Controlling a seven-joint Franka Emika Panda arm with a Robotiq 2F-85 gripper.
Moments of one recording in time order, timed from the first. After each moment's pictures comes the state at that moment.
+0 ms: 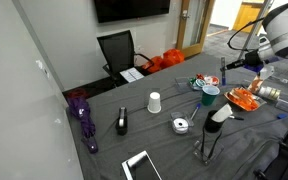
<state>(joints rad) 0.13 -0.02 -0.32 -2.42 1.75 2.87 -1.83</state>
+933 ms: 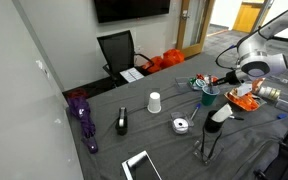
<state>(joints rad) 0.13 0.39 -0.32 -2.22 2.15 2.77 -2.13</state>
